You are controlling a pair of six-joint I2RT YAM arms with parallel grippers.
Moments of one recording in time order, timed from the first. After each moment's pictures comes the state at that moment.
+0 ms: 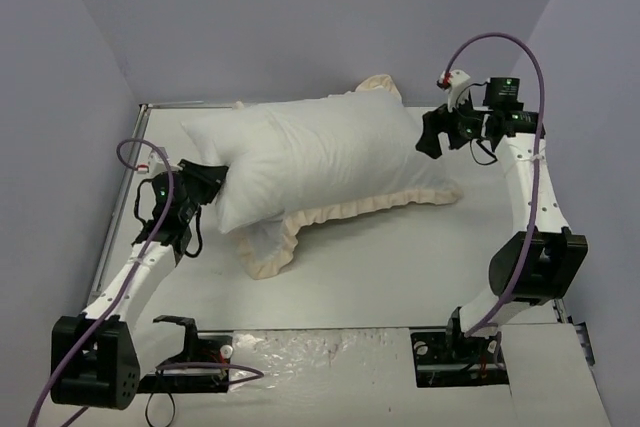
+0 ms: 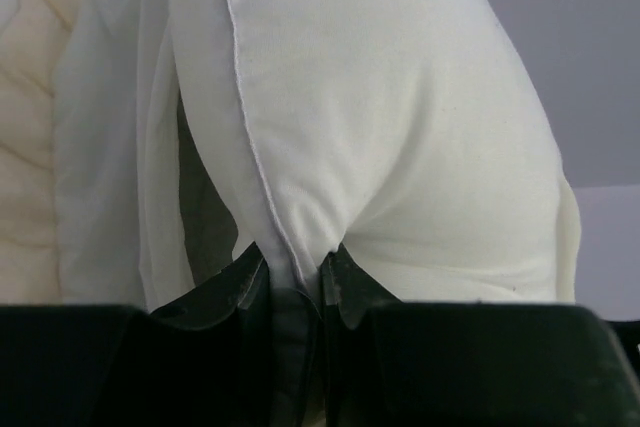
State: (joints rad) left arm -0.14 1.07 0.60 0.26 0.05 -1.05; right arm -0.03 1.60 1.62 -0.78 -0.61 -0.47
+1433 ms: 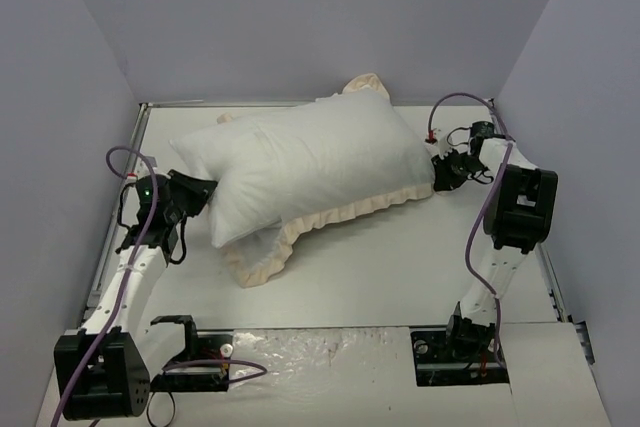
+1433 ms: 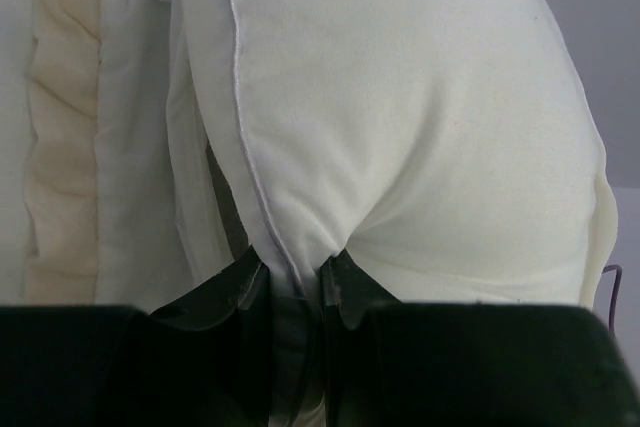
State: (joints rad) left arm 0.04 1.02 0.61 -0.02 0.20 -1.00; right arm -0.20 2.05 1.45 -0.70 -0.51 -0.86
